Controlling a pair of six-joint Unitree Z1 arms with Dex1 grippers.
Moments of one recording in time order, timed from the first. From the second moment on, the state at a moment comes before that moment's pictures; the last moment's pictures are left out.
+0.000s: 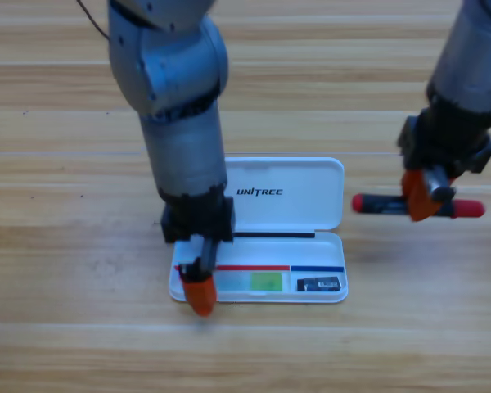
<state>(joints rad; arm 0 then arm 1) -0.84 2.15 -1.67 1.05 -0.09 0.73 0.79 1.97 -1.74 1.22 0.04 -0.83</state>
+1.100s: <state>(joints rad) -0.45 1.51 -1.04 0.70 -0.23 0.86 0.98 2.53 -2.41 1.36 -0.06 -0.71</state>
